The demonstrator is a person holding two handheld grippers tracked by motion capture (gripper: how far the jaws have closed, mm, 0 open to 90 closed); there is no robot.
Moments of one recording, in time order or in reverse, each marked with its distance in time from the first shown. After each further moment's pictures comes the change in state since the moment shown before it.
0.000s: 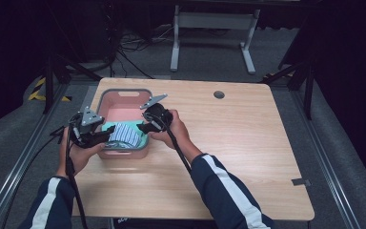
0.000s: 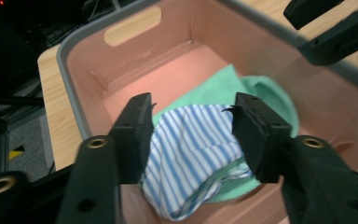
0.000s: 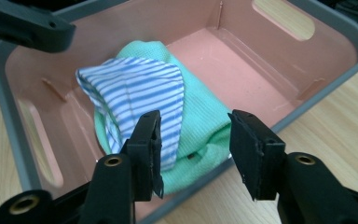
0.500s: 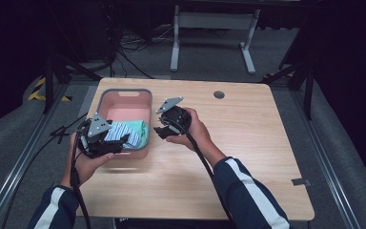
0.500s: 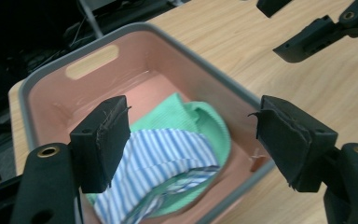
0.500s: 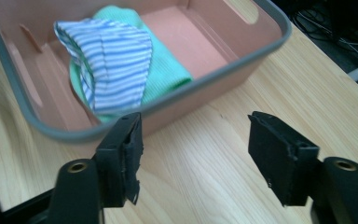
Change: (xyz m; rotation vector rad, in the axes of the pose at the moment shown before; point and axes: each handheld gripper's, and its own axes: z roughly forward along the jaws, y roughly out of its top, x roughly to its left) left arm -0.047 0.012 -0.022 -0.069 -0.071 0.057; right arm -0.009 -0.021 -0.054 0.047 -0.101 -0.095
